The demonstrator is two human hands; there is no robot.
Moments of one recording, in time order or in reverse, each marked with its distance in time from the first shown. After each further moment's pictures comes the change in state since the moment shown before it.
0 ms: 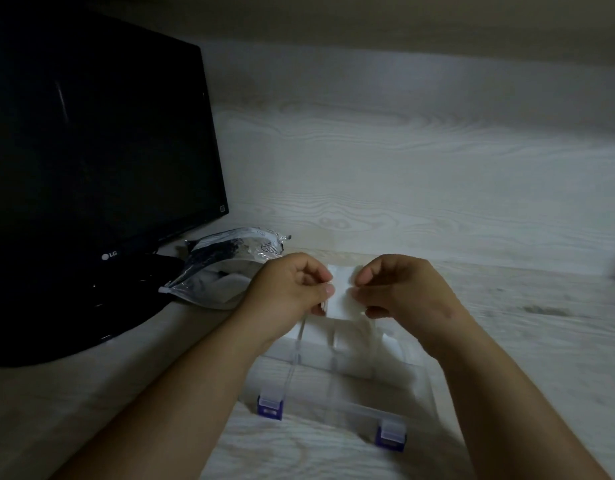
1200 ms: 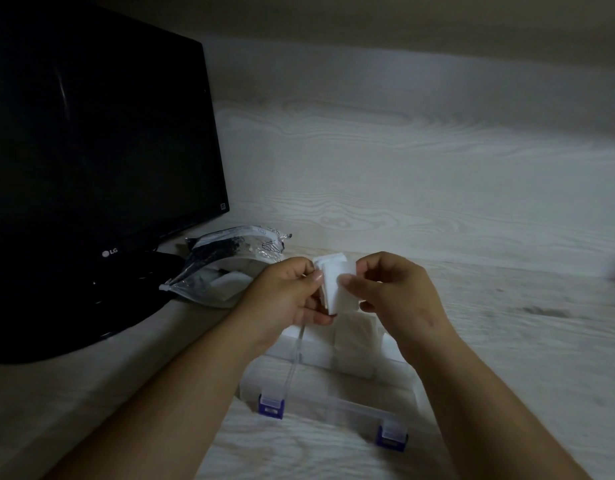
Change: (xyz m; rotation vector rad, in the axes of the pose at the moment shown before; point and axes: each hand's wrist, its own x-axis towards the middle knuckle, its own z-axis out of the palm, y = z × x) left_hand -0.003 -0.002 -0.004 -0.261 -0.107 -0.169; right_hand -0.001 0.005 0.022 0.117 0.149 -0.054
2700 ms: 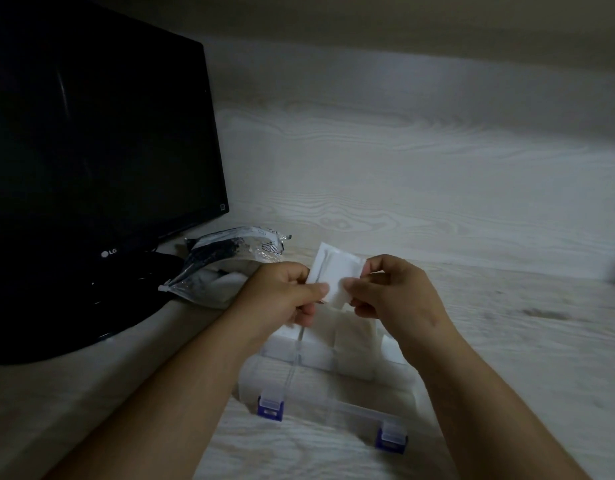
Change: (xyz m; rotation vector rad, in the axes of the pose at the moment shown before) left_hand 0.005 -0.002 -0.010 0.200 0.087 0.013; right_hand 0.001 -0.003 -0.001 -0.001 -0.027 0.094
